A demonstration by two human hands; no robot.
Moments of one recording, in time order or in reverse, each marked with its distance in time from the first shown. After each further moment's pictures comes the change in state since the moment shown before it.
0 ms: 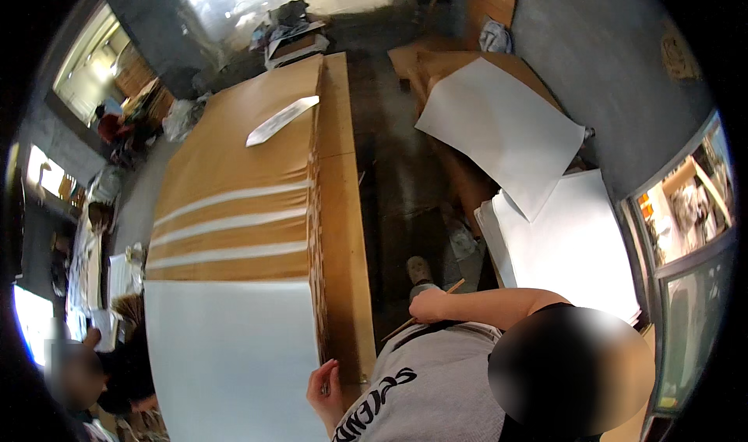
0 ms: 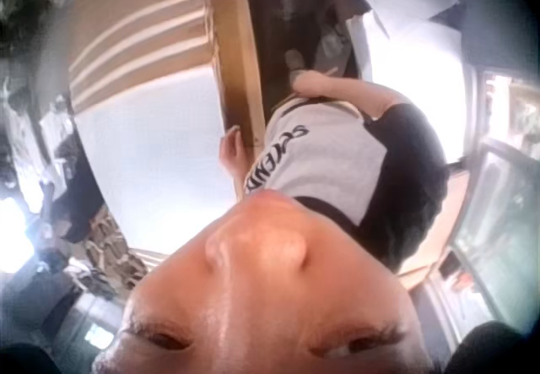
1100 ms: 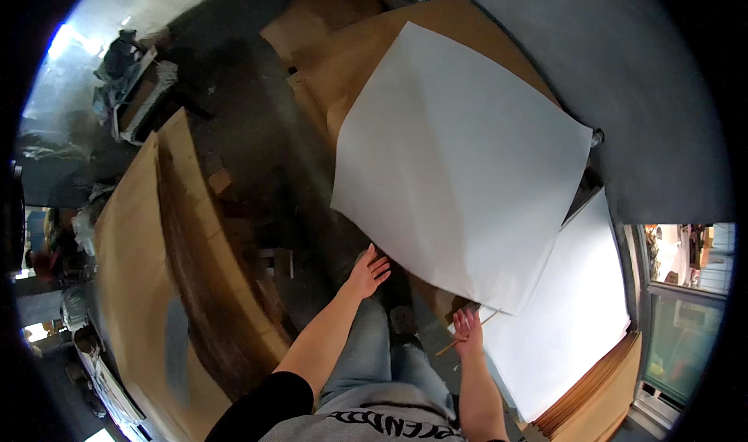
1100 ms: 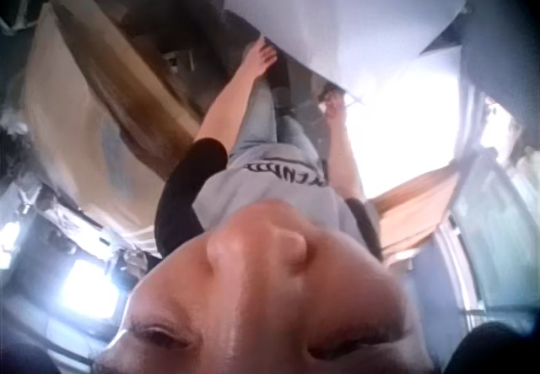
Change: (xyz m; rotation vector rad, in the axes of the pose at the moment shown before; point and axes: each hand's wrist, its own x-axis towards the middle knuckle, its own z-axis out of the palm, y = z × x) left_hand 0.468 -0.021 0.705 -0.452 -0.905 -1.301; right_hand 0.069 0.421 0.072 -2.168 -1.170 -0.695
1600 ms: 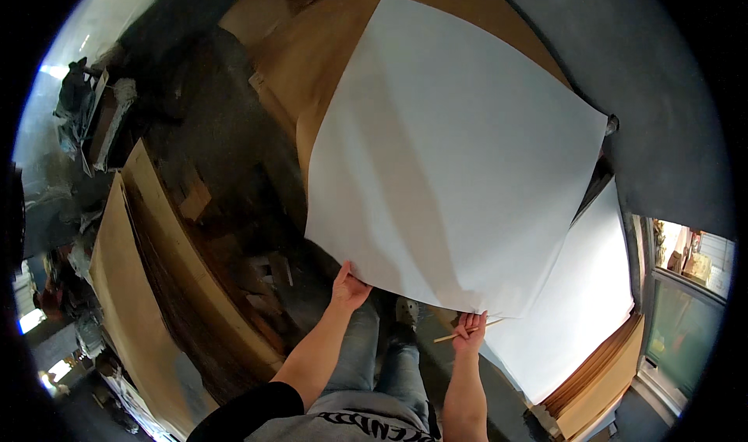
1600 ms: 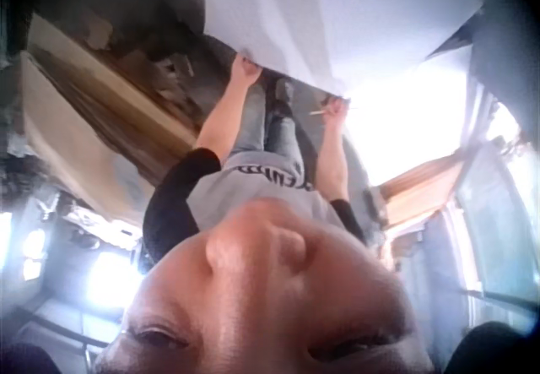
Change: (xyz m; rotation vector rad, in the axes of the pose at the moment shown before) left_hand 0.026 0.040 -0.010 -0.422 -0.103 0.005; right_hand 0.012 0.008 0.055 0.371 -0.037 -0.171
